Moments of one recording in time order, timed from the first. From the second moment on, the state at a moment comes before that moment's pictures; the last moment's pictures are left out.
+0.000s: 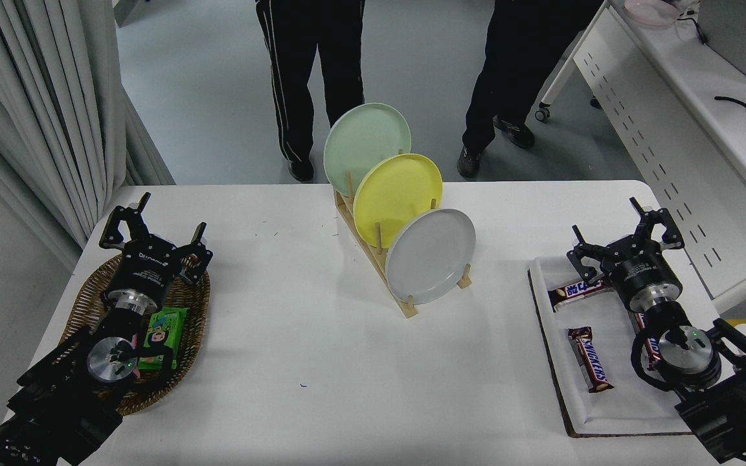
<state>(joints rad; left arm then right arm) -0.50 0.25 -1.08 -0.53 0.14 -0.57 -0.44 0.52 -0.30 0.95 0.66 0.17 0.32 0.25</state>
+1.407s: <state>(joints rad) -0.50 0.25 -1.08 -0.53 0.14 -0.57 -0.44 0.61 -0.40 0.80 0.67 0.21 0.30 0.24</state>
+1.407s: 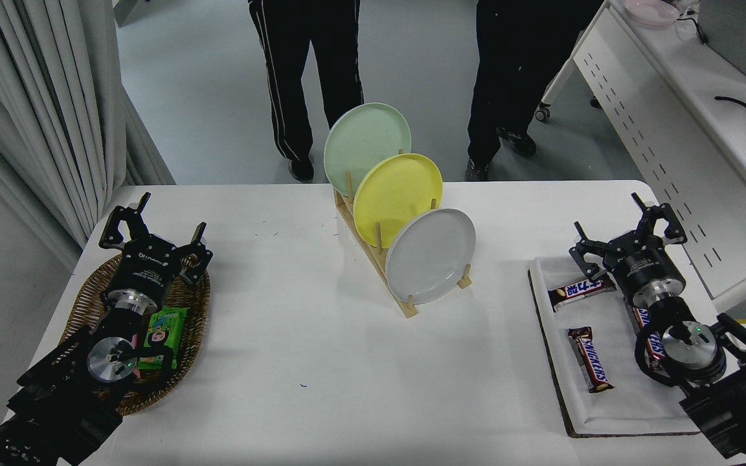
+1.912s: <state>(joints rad) -0.50 0.25 -1.08 -0.53 0.14 -0.57 -0.44 0.91 -0.60 0.11 0.84 0.41 0.24 0.24</state>
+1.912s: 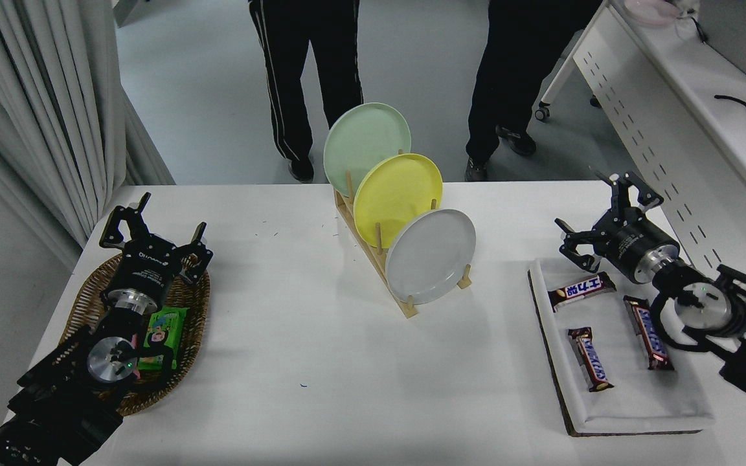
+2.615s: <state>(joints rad) -0.50 0.25 -1.08 -0.53 0.14 -0.57 -0.44 1.38 -0.66 -0.48 1.15 0.30 0.22 0.22</state>
